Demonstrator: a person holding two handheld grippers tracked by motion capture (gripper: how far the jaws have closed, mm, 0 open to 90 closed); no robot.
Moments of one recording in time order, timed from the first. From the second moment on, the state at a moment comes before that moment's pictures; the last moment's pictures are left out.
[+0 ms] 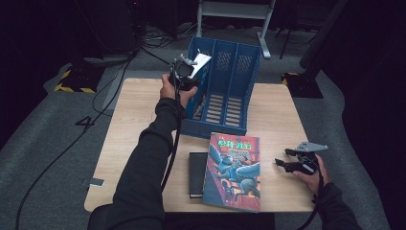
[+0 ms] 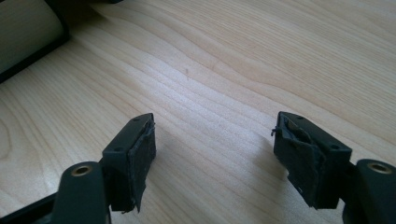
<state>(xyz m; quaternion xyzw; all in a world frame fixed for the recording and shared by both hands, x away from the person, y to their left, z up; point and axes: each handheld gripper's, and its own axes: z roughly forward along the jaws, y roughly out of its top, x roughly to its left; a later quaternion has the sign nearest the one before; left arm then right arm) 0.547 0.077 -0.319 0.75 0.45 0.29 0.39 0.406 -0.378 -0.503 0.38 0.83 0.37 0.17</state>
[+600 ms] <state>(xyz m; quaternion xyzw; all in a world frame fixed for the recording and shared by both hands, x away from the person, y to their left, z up) 0.573 0.070 -0.308 0.71 0.48 0.31 0.40 0.405 -0.379 -0.503 0.38 0.83 0.37 0.17</state>
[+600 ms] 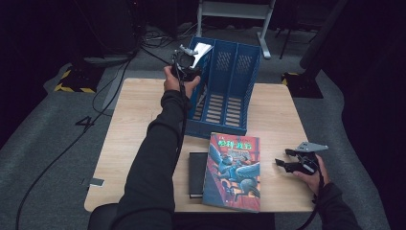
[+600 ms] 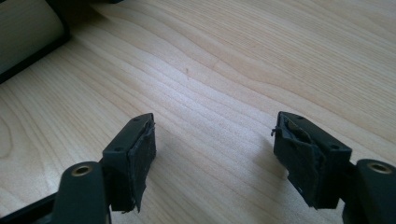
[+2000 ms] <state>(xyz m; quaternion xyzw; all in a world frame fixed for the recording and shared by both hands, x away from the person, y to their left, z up) 0.517 0.125 -0.304 0.74 0.41 0.29 0.45 0.405 -0.378 -0.503 0.38 0.83 0.37 0.17</state>
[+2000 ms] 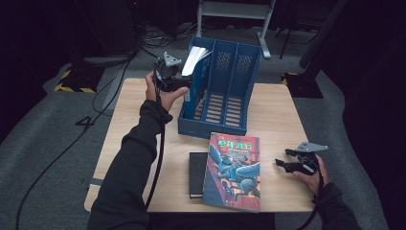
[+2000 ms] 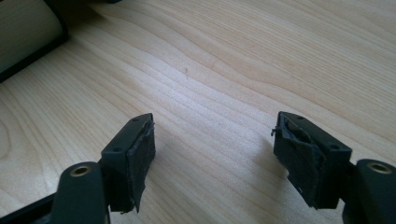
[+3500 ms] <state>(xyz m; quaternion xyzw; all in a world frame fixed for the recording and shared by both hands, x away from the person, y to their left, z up) 0.406 0.160 -0.445 0.88 0.29 0.20 0.33 0.405 -0.377 -0.503 0.39 0.82 0.37 0.18</state>
